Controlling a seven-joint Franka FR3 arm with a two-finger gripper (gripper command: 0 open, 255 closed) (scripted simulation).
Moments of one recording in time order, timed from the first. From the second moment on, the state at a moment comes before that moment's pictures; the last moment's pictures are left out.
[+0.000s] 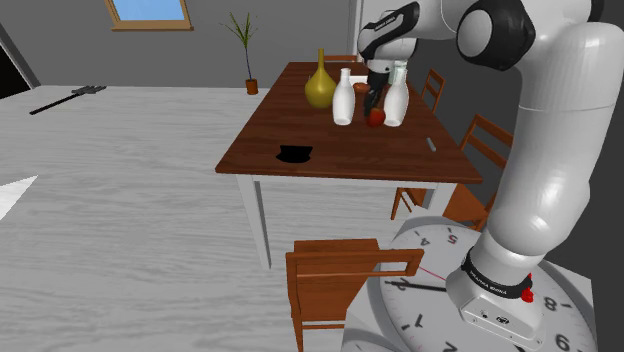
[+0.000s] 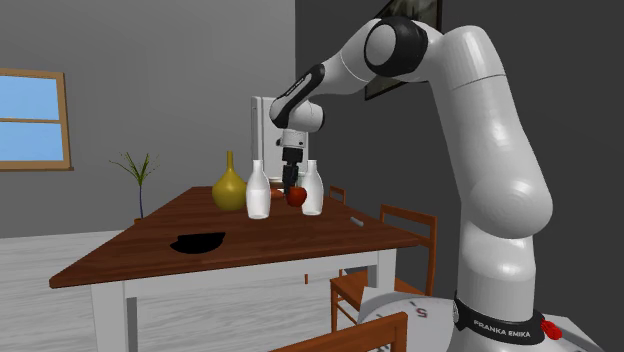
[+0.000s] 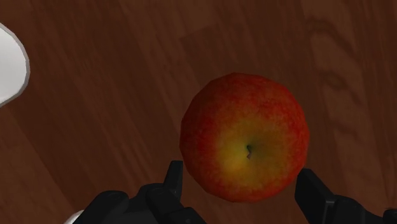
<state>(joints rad) -0.24 0.27 -0.40 -1.75 0.22 2.02 -0.88</state>
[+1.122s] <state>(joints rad) -0.11 0.27 -0.33 -1.65 0.19 1.95 -0.66</state>
